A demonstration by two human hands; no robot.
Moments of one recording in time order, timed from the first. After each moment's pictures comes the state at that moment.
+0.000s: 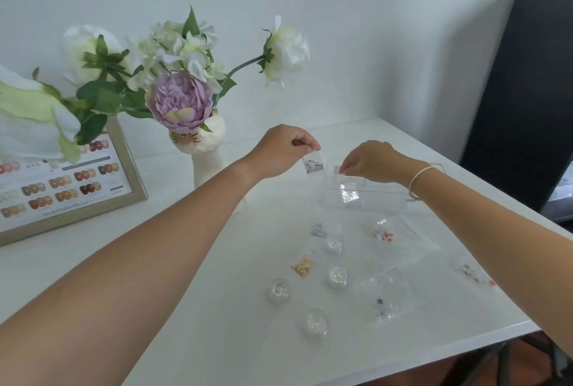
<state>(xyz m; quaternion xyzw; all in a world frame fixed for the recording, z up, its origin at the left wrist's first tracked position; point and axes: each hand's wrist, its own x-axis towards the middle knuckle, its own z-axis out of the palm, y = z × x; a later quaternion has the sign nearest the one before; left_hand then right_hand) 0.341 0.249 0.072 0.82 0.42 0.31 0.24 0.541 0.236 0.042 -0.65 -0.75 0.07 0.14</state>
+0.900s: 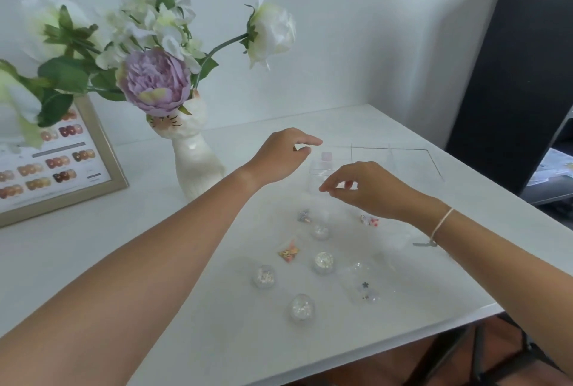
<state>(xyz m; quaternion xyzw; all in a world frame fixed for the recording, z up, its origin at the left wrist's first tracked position) 0.360 0.250 0.036 0.84 0.41 0.29 0.21 0.528 0.164 0.013 -0.57 -0.77 0.14 0.25</state>
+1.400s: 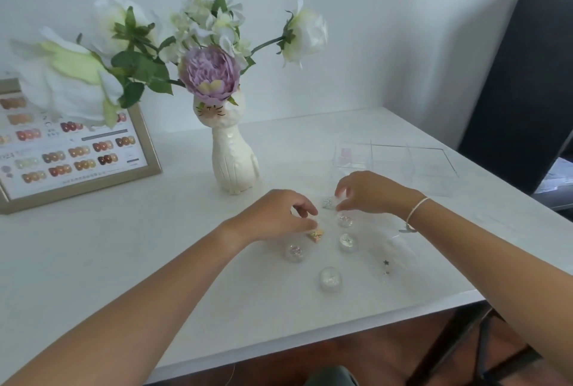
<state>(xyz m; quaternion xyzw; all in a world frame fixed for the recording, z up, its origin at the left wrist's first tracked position) 0.286 0.167 -0.009 0.84 0.43 0.16 0.27 0.488 0.168 0.006 -0.65 -0.75 0.13 0.06</state>
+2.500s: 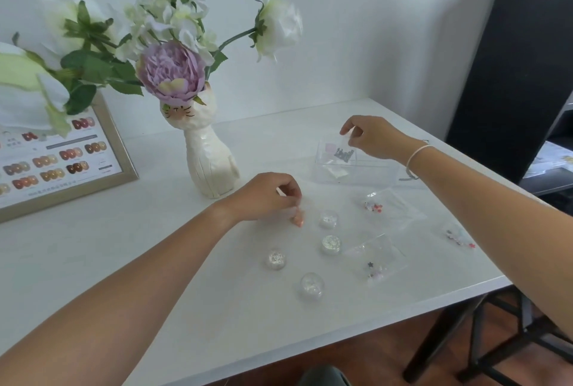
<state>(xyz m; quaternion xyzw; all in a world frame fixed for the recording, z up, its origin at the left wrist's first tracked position) 0.306 0.198 0.001 0.83 0.42 0.18 0.31 0.543 0.218 0.043 -0.67 -0.69 0.13 0.26</state>
